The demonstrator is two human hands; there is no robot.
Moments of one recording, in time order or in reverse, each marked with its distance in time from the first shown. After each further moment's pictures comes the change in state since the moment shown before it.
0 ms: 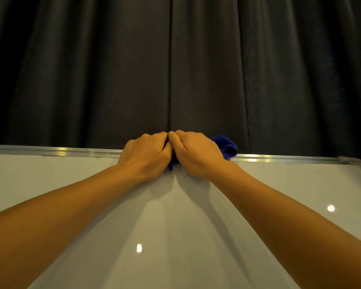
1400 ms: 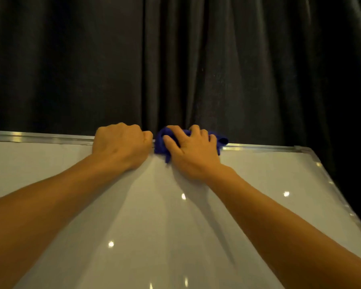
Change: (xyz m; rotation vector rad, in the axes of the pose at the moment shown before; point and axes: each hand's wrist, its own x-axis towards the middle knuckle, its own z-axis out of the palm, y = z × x) left_hand 0.005 0.021 0.019 0.308 -0.021 -0.099; right_hand -0.044 0.052 -0.003 -0.275 0.078 0.201
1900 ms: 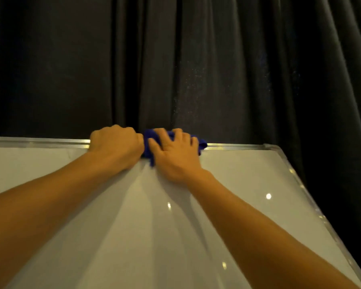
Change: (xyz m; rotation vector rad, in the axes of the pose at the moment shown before) left_hand 0.003 0.034 0.018 0.023 -0.122 0.020; right_hand -0.011 0.019 0.024 -0.002 -0.007 0.077
